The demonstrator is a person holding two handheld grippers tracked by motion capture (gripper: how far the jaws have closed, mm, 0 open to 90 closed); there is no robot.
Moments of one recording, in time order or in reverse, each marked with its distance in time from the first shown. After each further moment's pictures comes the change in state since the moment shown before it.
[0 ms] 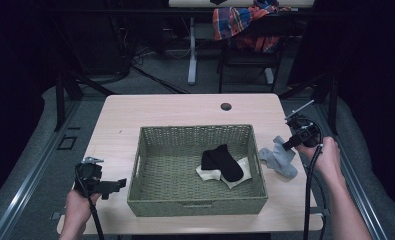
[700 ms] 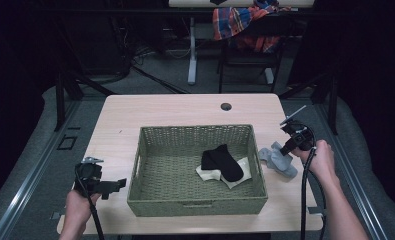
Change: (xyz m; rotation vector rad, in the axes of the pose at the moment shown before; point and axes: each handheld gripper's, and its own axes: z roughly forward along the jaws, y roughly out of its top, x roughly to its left) left arm 0.000 0.000 0.000 0.001 0.001 -0.001; right arm -0.003 0.000 0.032 0.055 0.006 0.014
